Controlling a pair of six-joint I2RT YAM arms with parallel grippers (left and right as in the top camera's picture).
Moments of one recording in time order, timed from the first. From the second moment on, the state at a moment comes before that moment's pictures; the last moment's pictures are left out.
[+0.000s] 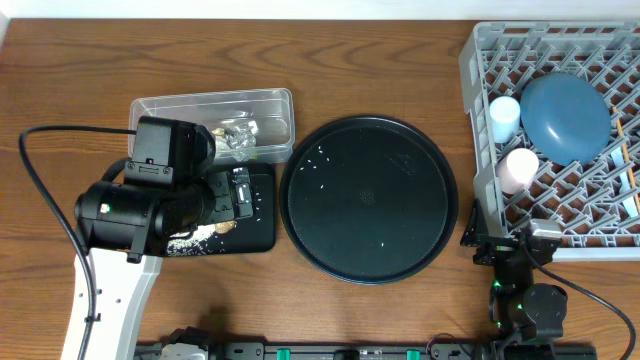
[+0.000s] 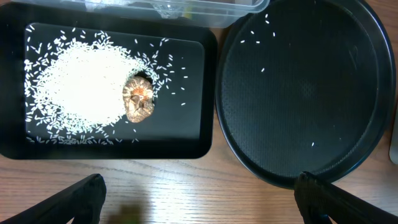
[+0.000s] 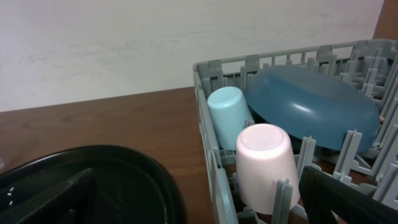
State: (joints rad) left arm -0.16 1.16 1.31 -1.30 0.12 -0.33; right arm 0.05 0.01 0.01 -0.06 0.10 0.15
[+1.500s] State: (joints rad) left arm -0.16 0.17 1.15 -1.30 0.03 -0.32; right arm 0.05 0.01 0.01 -0.06 0.11 0.15
